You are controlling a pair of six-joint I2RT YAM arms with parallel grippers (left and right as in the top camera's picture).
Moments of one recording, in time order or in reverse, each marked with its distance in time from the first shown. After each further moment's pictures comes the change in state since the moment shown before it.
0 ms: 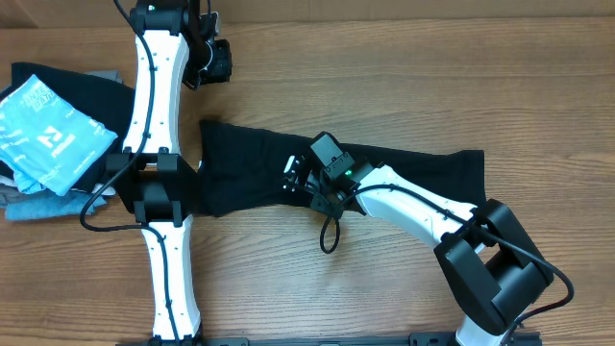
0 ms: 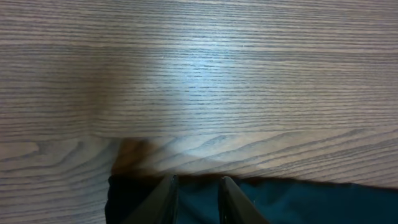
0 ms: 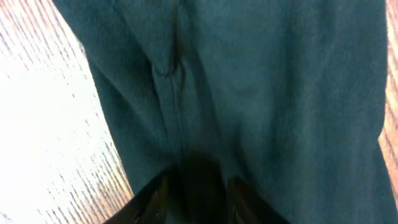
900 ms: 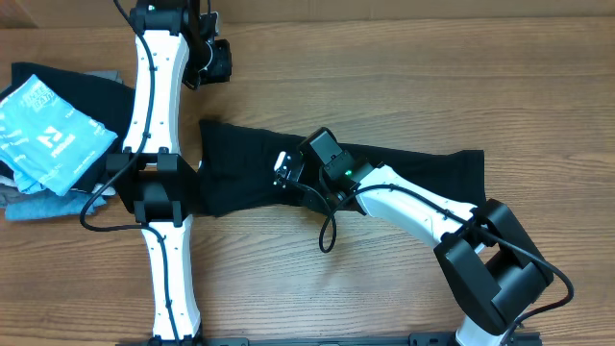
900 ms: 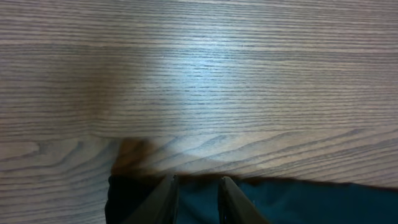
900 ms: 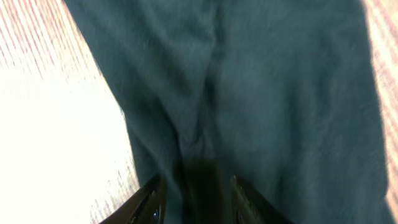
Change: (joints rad) left arm 0.000 0.000 0.000 -0.001 0.000 0.000; right arm 0.000 0.000 0.000 0.107 -0.132 0.000
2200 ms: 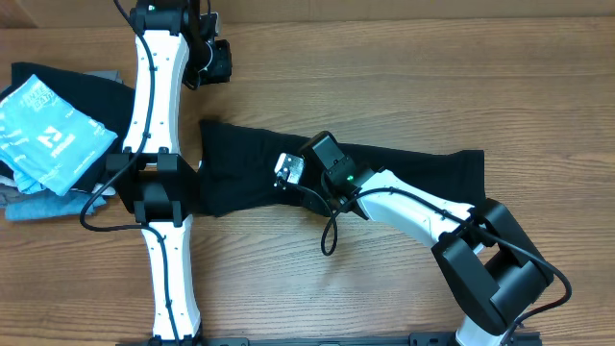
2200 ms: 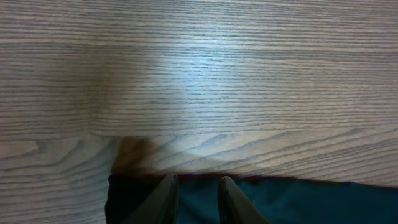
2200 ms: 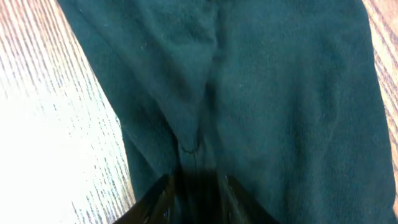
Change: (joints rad) left arm 0.000 0.000 0.000 -0.003 0.000 0.000; right arm 0.000 0.000 -0.058 0.092 0.002 0.000
